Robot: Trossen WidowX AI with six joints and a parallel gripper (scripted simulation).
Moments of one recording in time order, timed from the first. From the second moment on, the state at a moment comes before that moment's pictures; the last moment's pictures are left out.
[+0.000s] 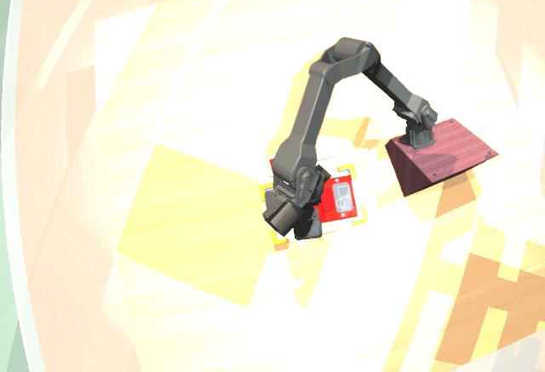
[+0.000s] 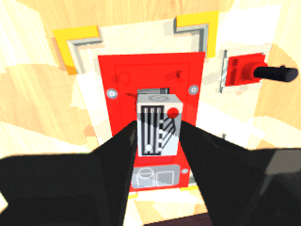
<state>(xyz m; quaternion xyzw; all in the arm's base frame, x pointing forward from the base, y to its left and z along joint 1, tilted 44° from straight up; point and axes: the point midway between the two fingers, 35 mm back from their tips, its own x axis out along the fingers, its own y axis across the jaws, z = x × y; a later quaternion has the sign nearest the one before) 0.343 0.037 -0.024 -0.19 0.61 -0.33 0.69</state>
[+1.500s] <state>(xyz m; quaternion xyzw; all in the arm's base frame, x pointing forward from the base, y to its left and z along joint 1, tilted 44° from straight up) 0.343 0.033 -0.029 -0.21 0.62 -0.31 0.69</state>
